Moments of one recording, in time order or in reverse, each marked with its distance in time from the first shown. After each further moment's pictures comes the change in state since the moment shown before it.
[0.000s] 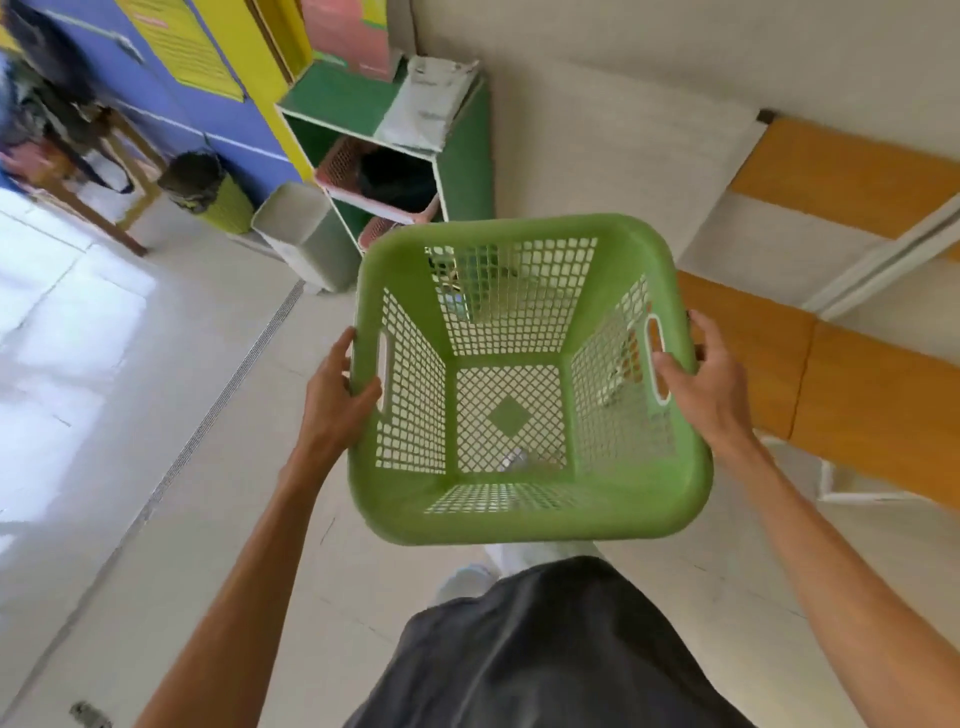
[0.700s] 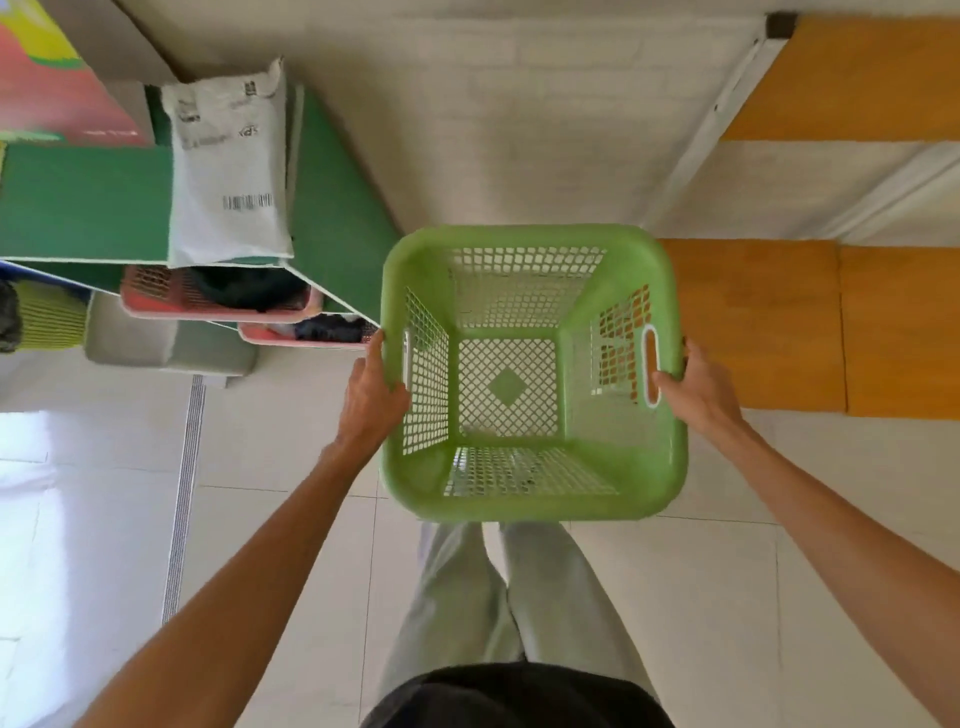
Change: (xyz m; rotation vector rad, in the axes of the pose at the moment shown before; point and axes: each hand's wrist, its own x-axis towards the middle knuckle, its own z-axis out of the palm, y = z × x) left_hand 0.366 0.015 0.212 0.393 -0.481 0.074; right_hand 0.239 0.123 0.124 -0.306 -0.093 0.625
